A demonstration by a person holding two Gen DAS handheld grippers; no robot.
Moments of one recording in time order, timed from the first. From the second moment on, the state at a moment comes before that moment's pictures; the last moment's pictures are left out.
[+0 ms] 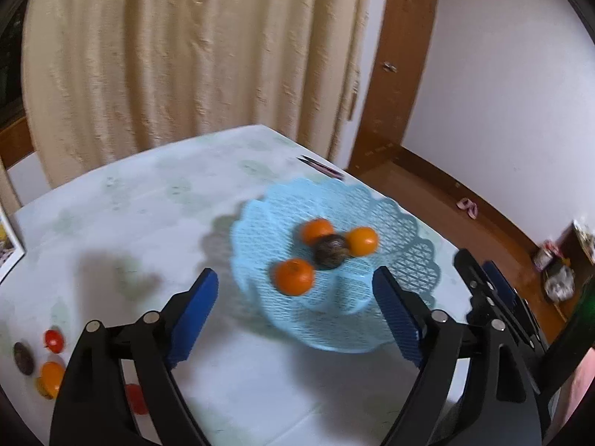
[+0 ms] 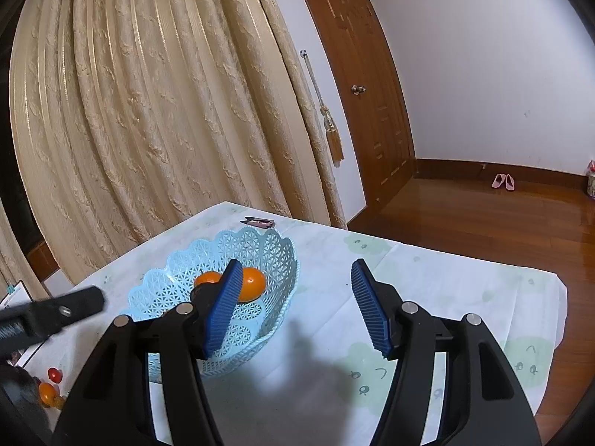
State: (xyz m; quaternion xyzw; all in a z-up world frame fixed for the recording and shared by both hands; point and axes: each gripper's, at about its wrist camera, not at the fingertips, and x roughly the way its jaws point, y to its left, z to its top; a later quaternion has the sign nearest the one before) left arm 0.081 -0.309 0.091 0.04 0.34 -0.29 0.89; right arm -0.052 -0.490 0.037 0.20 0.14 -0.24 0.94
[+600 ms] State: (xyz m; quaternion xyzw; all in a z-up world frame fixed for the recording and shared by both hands) left arm 0.076 -0.182 0.122 0.02 0.30 -0.17 0.94; right arm -0.054 -0.480 0.039 0.19 0.14 -0.23 0.94
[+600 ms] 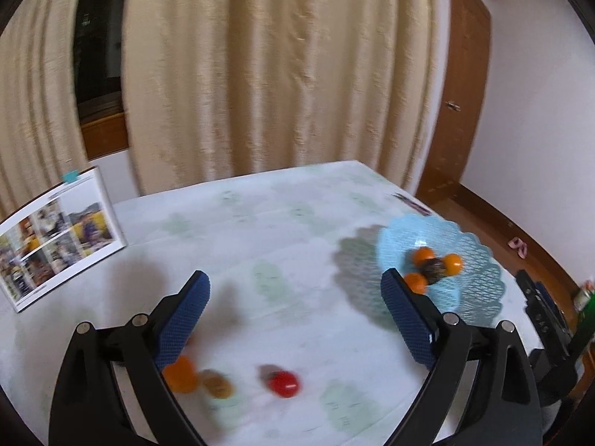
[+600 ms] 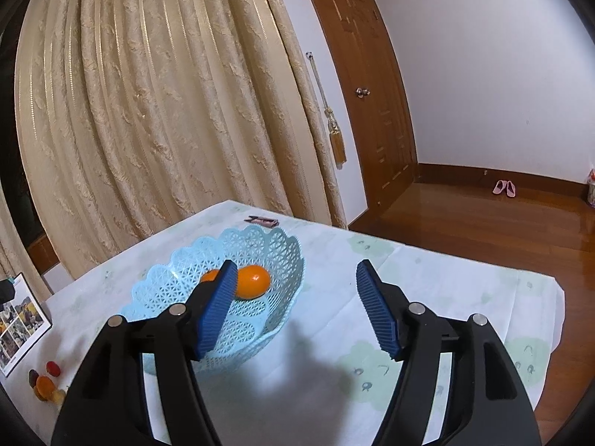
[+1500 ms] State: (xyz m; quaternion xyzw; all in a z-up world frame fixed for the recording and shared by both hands) left arm 0.129 -0.019 0.024 -0.06 0.43 0.01 0.90; right arm -0.020 -0.369 0.048 0.14 0.22 -0.06 0.96
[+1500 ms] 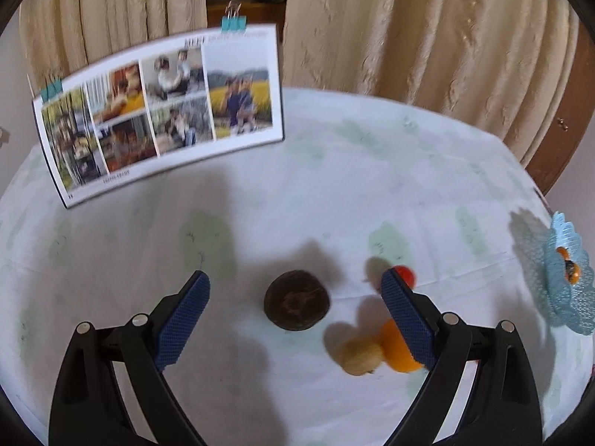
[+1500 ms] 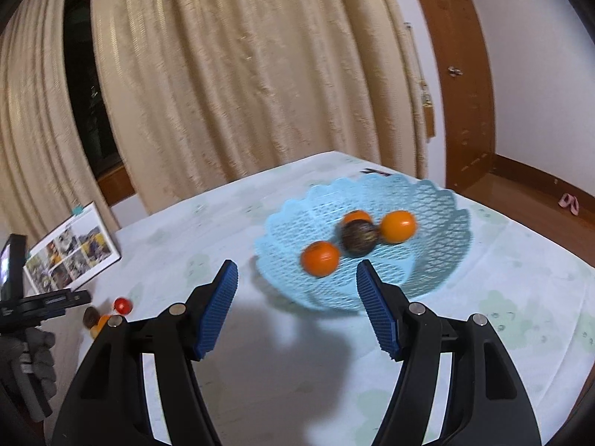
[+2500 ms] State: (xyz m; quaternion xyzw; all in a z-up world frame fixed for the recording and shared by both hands) left arm 0.121 -0.007 0.046 -0.06 0.41 0.02 0.91; right arm 0.028 -0.243 0.043 0.07 0.32 0.16 0.93
